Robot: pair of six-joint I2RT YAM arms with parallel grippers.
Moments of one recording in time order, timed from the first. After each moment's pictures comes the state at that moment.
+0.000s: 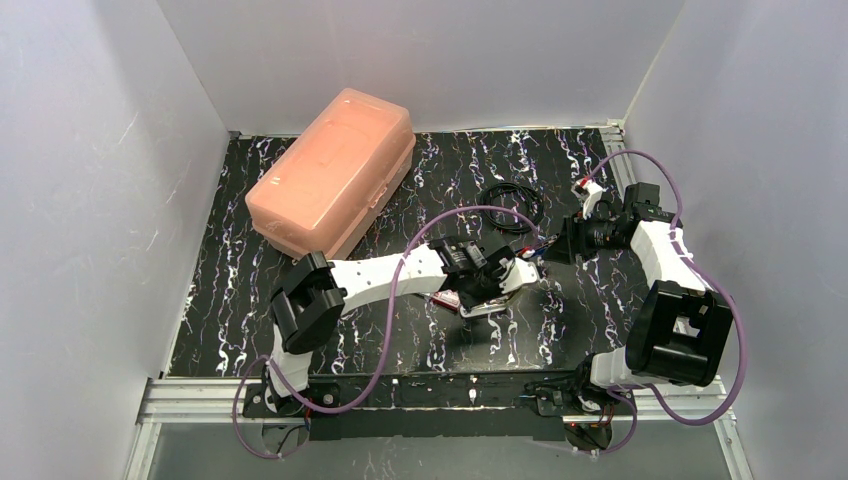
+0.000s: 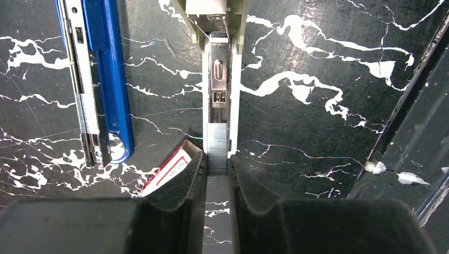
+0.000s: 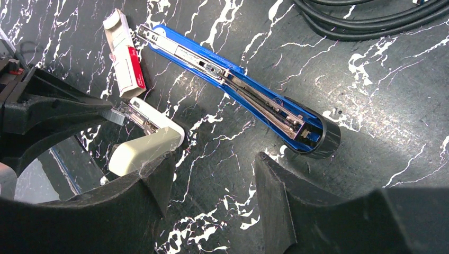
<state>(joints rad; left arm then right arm) -1.12 1.91 1.50 -0.68 0.04 0.25 -0.21 1.41 0.97 -0.77 -0.94 -0.56</state>
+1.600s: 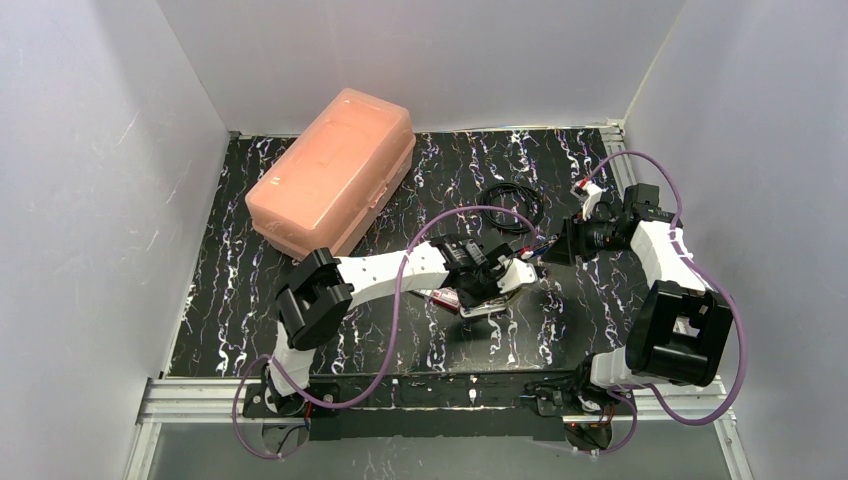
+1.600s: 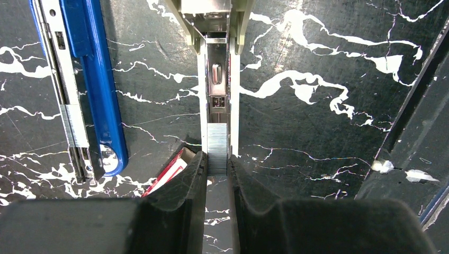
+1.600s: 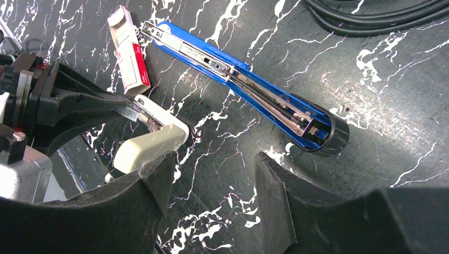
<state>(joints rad) -1.09 1.94 1.50 -0.67 0.10 0.29 -0.21 1.41 0.97 -0.79 -0.94 -0.57</state>
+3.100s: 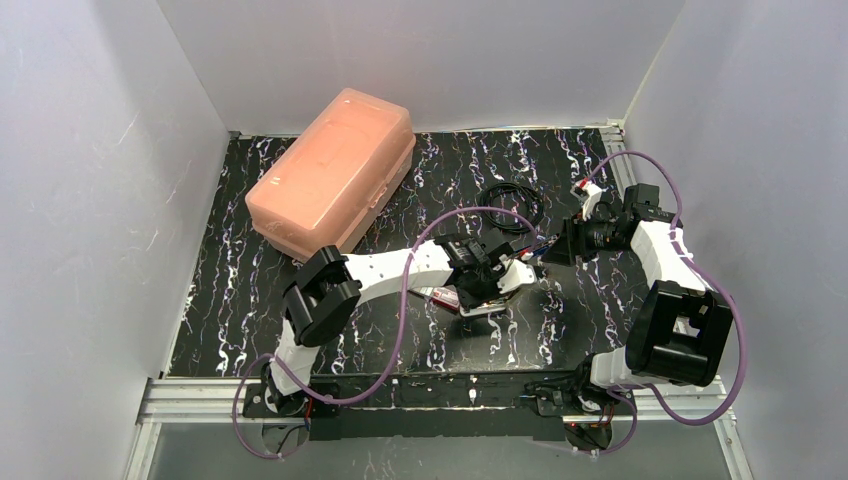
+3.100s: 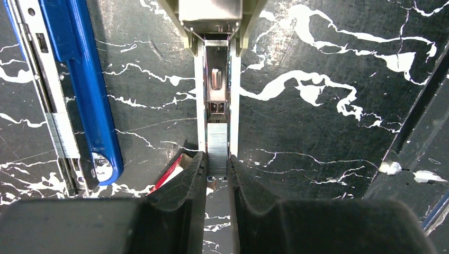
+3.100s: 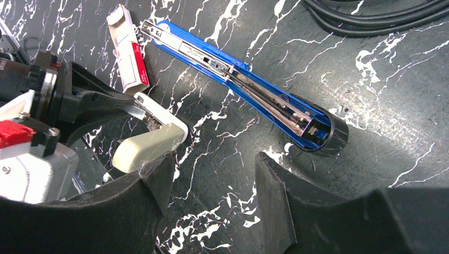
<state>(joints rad) -1.08 1.98 1.52 -0.69 0.12 0.30 -0.21 1.41 0.97 -0.79 -0.94 -0.58</state>
